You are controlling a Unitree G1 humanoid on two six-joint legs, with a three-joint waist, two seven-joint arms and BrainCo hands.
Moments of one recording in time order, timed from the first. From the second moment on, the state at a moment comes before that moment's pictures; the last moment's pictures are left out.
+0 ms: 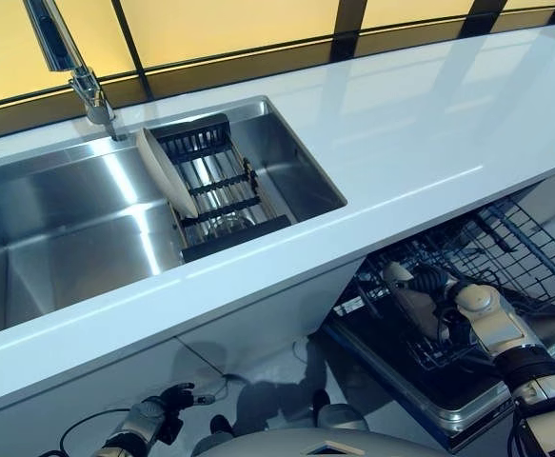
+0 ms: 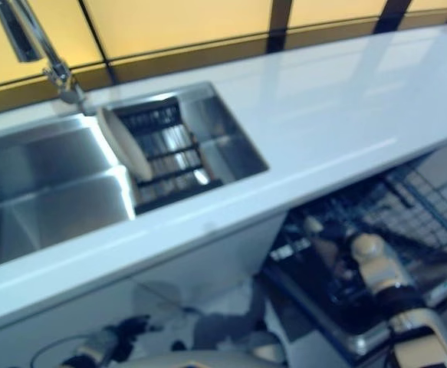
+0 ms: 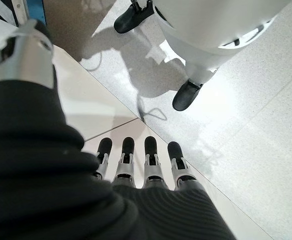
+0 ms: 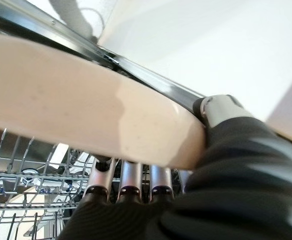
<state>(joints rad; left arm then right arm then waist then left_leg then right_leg) 0.00 0.35 -0.27 1.06 0.06 0.07 -0.20 -0.28 -0.71 0.29 0.53 -0.13 0.23 0.34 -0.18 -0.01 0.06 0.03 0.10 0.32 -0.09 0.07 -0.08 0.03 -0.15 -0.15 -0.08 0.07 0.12</state>
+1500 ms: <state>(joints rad) -0.01 0.35 -0.26 0.99 0.04 0.07 -0.20 -0.32 -0.77 0.18 0.52 -0.16 0.33 0.37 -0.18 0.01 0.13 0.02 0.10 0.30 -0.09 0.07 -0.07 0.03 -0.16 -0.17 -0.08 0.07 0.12</state>
